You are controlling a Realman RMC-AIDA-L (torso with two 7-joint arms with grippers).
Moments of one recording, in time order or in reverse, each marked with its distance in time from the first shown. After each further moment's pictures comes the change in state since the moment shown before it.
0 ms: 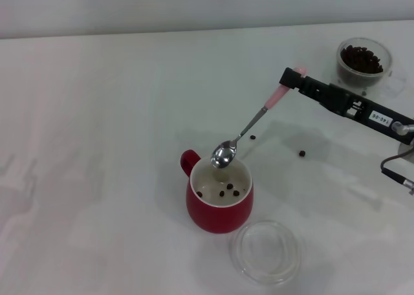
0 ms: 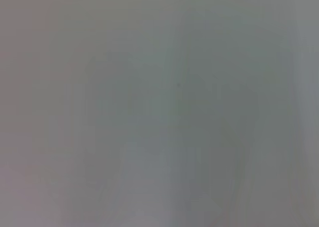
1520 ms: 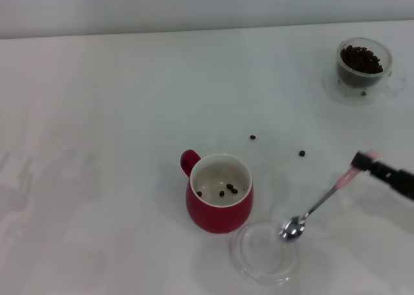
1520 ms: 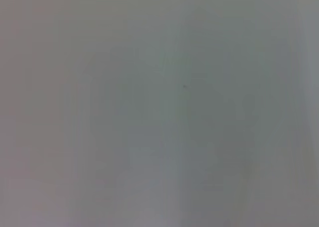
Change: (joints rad) left arm -0.006 0.002 -0.009 0.019 -0.005 0.001 0.000; right arm -0.297 -0.032 0.015 -0.064 -0.074 0.016 0.046
